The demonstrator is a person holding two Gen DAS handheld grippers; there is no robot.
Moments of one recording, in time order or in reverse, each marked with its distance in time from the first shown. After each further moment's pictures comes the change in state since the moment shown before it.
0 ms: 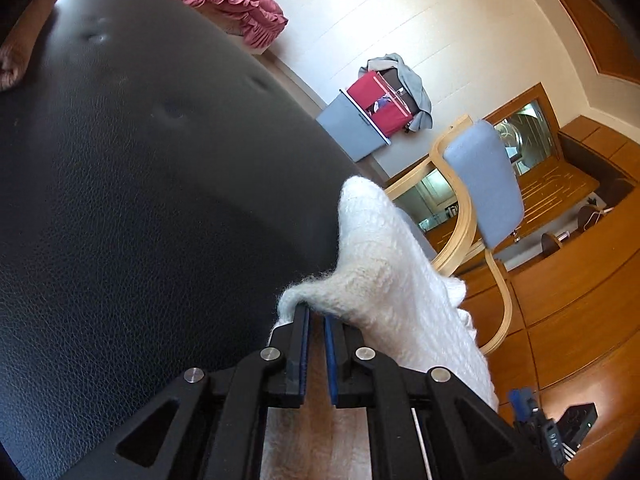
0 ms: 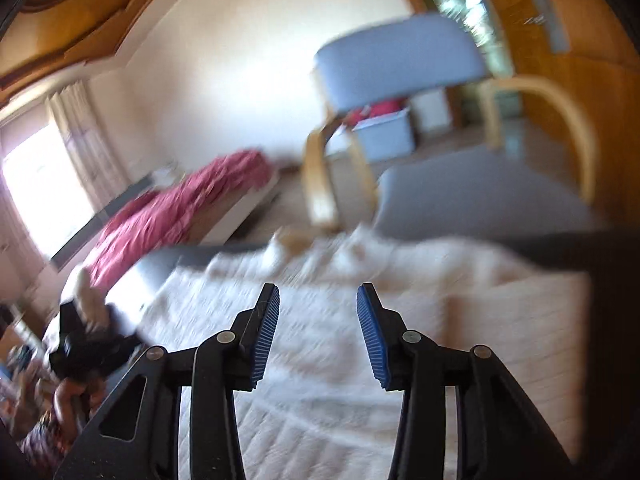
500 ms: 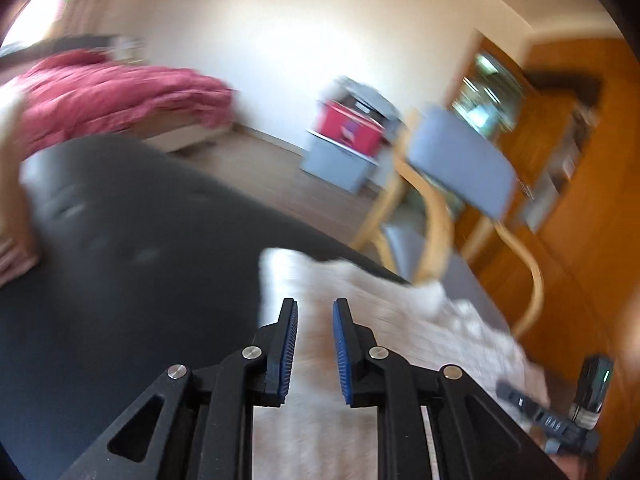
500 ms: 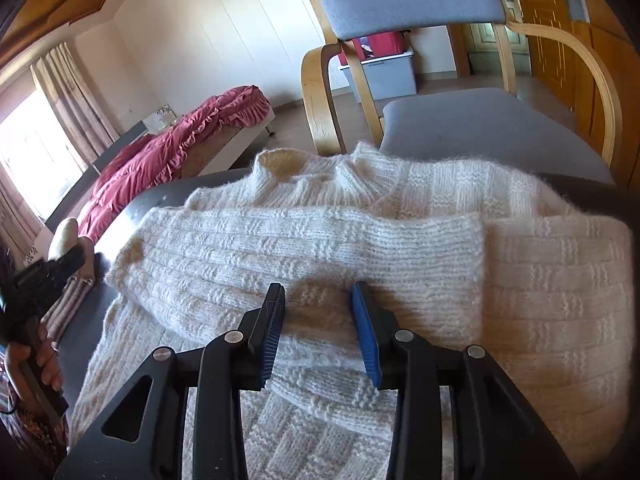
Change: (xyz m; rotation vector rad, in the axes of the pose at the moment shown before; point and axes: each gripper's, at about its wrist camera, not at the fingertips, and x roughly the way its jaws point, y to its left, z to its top) left arm -0.024 -0.110 0.002 0.403 -0.144 0.117; right arm 0.035 -0.008 -0.009 0.009 0.158 -0.006
